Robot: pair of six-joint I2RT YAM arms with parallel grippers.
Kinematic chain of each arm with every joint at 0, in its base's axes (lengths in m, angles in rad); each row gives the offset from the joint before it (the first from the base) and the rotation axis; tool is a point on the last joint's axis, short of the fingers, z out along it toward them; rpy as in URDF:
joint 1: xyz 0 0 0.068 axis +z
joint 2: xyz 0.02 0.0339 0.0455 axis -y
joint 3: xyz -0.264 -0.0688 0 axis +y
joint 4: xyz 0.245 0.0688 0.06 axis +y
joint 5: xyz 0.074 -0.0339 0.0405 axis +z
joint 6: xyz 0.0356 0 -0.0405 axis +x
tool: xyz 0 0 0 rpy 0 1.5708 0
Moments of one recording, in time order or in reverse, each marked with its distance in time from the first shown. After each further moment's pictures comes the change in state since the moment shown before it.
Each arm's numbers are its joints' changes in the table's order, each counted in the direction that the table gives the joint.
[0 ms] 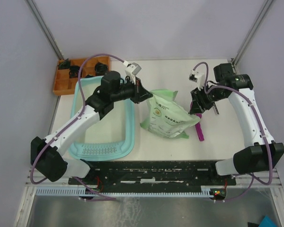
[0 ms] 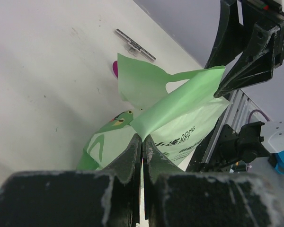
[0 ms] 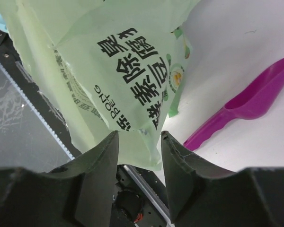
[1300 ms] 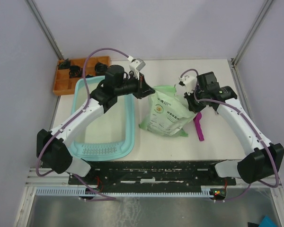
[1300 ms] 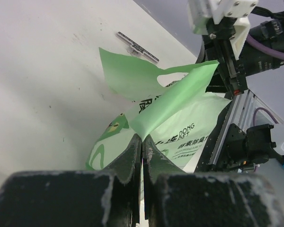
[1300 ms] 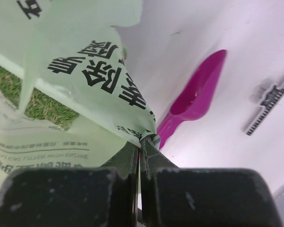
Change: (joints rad) left arm 0.006 -0.093 -0.100 0.028 -0.037 0.055; right arm 0.199 0.043 0.221 -0.343 -0.429 0.178
